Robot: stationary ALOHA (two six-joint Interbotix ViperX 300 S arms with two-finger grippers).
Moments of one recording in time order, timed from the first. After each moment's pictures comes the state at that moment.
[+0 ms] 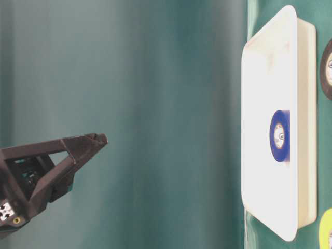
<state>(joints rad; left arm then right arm) 0.06 -0.10 0.05 0.01 0.94 0.05 0.00 -0.91 1.08 -0.02 0.06 0.00</state>
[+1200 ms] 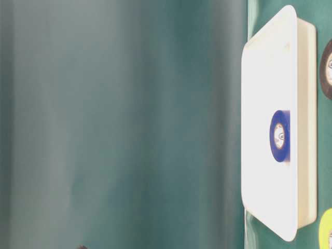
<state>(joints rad) 0.07 -0.72 0.76 0.00 0.40 0.05 0.00 -0.93 1.08 -0.02 0.10 0.00</state>
